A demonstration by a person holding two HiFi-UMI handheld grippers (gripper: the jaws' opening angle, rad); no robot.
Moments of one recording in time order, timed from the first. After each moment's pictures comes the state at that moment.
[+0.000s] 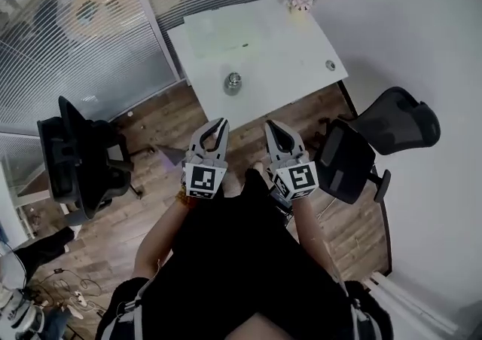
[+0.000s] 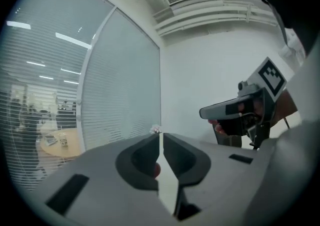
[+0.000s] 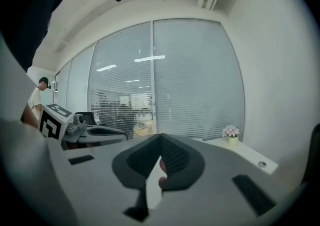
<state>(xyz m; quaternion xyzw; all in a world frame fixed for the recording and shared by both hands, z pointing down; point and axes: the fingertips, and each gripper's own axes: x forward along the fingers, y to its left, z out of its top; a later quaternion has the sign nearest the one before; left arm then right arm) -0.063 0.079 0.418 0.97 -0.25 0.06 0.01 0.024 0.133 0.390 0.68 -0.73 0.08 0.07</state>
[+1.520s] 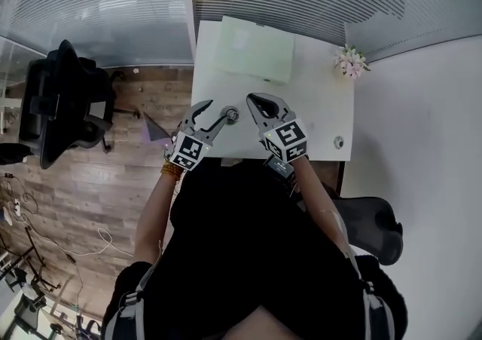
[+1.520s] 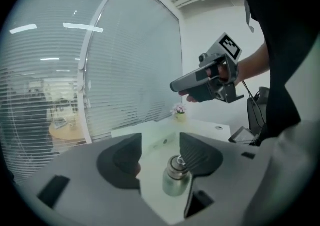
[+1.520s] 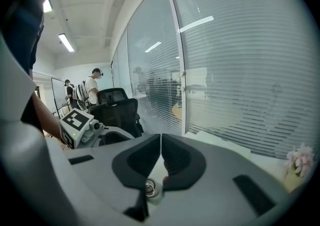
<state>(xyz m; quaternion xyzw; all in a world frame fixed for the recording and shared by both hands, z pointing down) 0.035 -0.079 0.552 0.92 -0.35 0.16 0.06 0.095 -0.111 0.473 0.35 -0.91 0.12 0.21</state>
